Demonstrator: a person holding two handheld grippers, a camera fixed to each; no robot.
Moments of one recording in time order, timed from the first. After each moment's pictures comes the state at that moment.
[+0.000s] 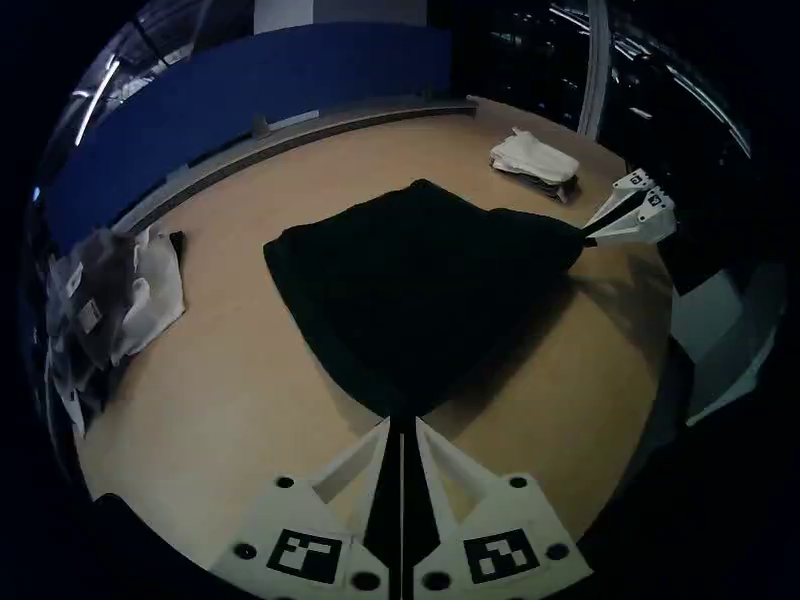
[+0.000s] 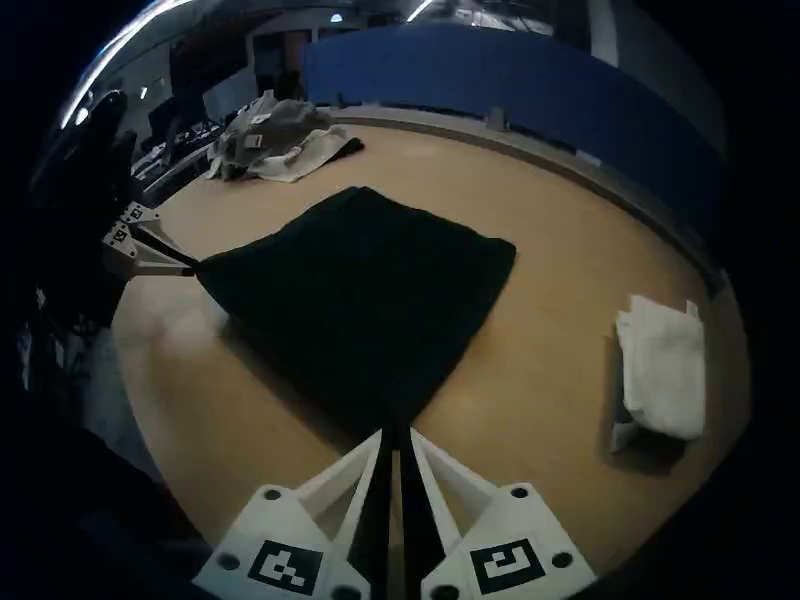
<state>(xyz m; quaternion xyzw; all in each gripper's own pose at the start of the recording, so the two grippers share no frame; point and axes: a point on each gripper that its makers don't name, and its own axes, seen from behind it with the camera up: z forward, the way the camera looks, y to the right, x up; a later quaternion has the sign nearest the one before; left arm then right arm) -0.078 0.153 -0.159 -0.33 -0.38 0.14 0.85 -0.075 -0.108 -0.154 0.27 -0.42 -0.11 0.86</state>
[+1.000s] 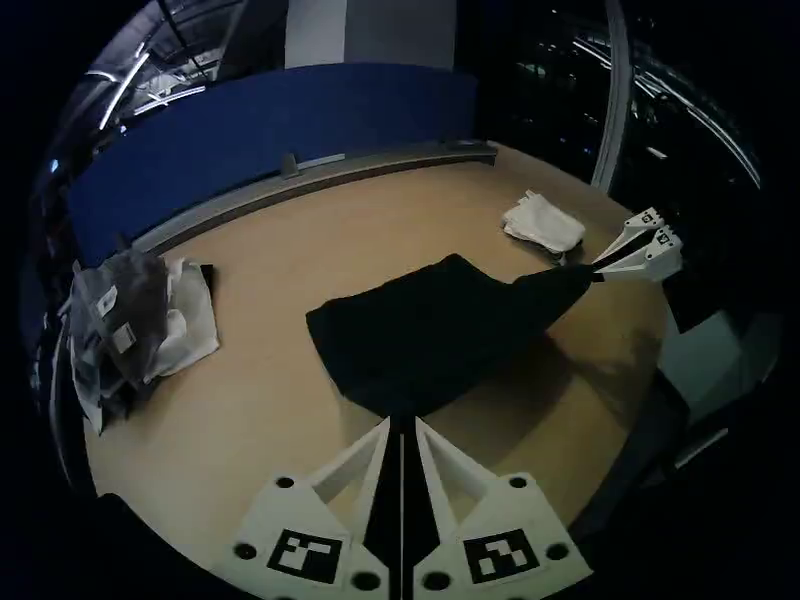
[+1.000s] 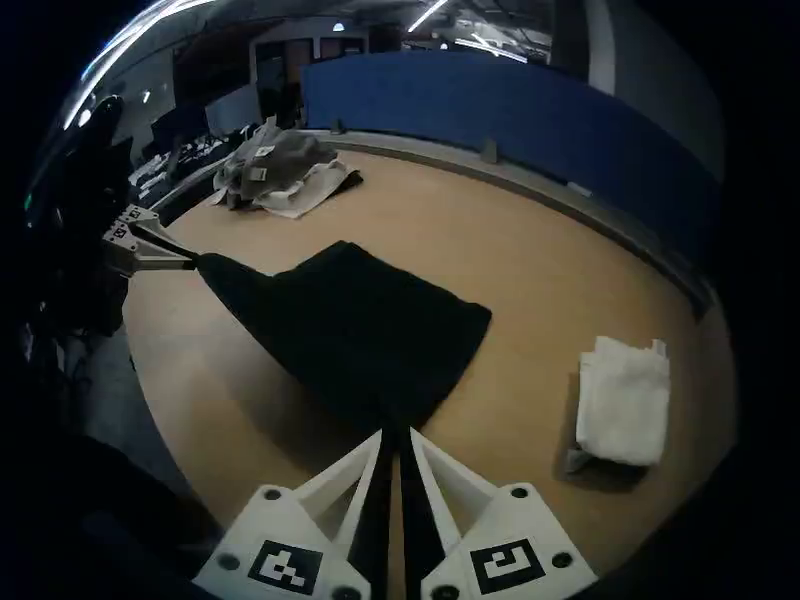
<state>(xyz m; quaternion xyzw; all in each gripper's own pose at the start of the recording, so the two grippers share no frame) 0.005 0.158 -0.147 -0.30 -0.35 0.10 0.88 -0.002 -0.097 -0.148 0.27 -0.40 -0.11 0.87</state>
